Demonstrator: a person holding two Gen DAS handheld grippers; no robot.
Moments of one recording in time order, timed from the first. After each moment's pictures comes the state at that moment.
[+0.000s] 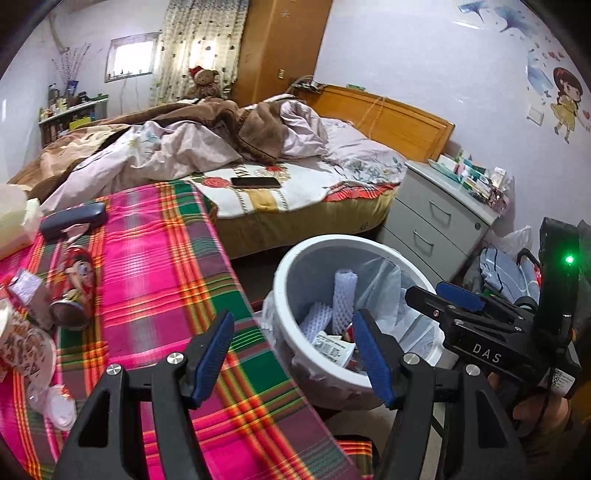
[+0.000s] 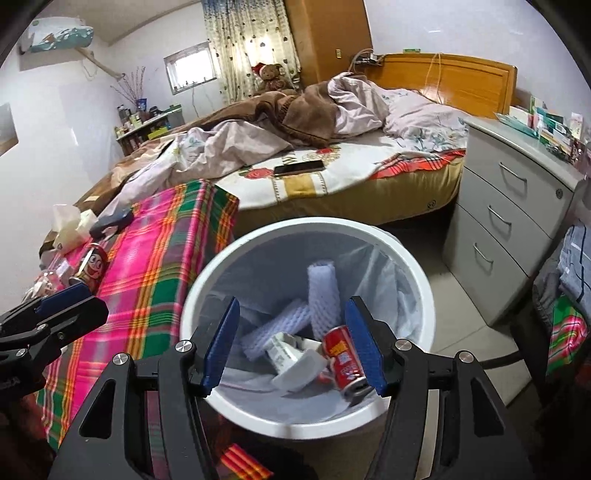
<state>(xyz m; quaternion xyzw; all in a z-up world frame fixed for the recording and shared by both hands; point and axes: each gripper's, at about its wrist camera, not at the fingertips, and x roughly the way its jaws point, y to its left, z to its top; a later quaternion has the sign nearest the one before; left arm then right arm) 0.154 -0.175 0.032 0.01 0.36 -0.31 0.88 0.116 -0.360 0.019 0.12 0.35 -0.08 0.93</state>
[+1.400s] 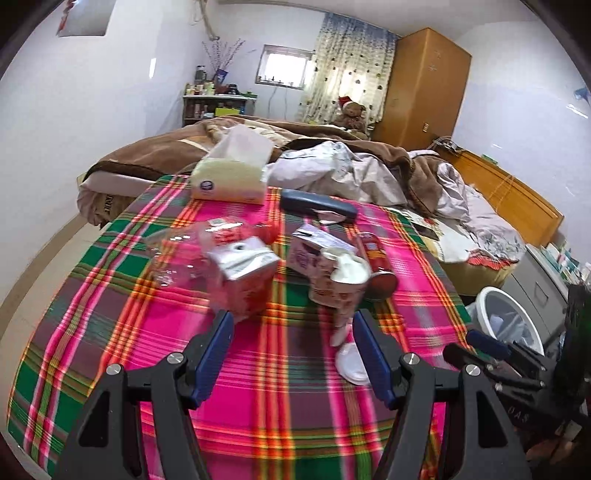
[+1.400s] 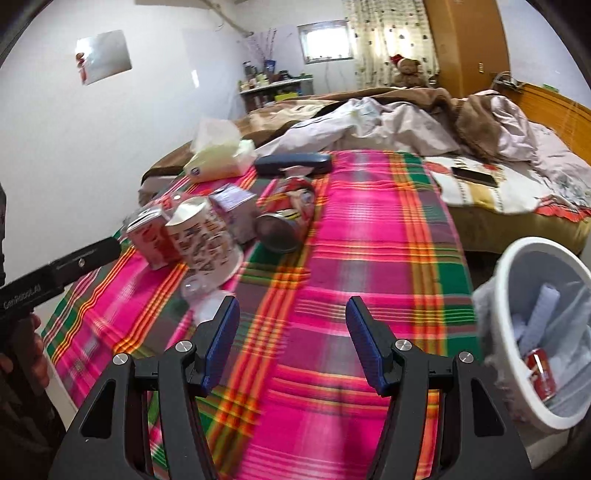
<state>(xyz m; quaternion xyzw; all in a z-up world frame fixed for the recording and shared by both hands) 0.151 0.095 0.017 -0.08 0.33 -0.07 0.94 0.150 -0.144 0.005 0.05 0.36 0.13 0.92</state>
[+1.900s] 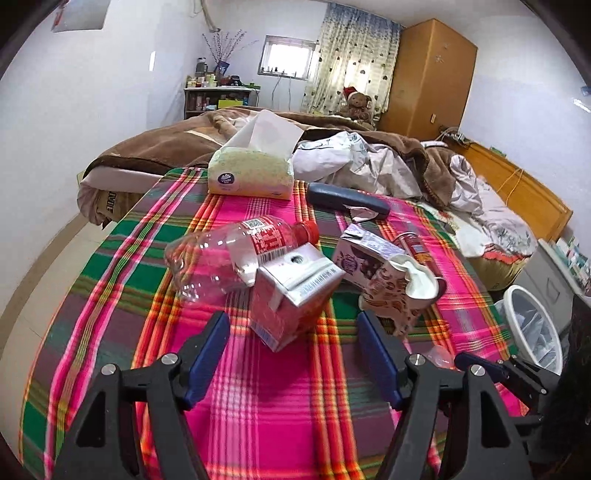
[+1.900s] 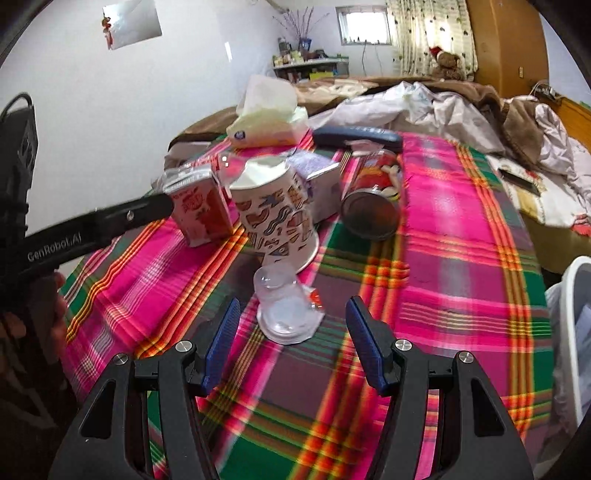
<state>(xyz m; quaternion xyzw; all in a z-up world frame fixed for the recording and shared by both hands) 0.193 0.126 -0.001 -0.06 0.35 -0.08 0.93 0.167 -0.087 -0.013 0.02 0.40 0.17 0.90</state>
